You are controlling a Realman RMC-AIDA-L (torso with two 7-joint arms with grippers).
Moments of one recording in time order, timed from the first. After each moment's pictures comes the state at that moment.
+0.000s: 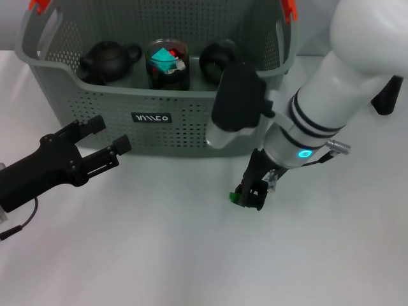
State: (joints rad) left arm -0.36 -2.15 0.29 0.58 1.93 1.67 -1.19; right arm 1.05 2.10 -1.76 -0.71 -2.34 -1.19 2.30
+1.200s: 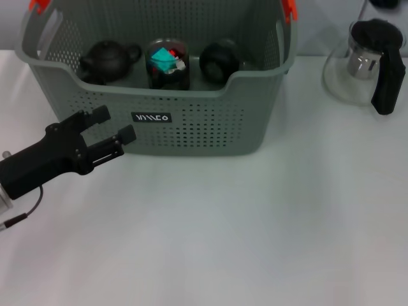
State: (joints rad) left arm -0.39 -2.14 0.29 0.57 1.94 1.65 -1.20; right arm 0.61 2.07 -0.85 -1.23 -1.50 -1.68 1.84
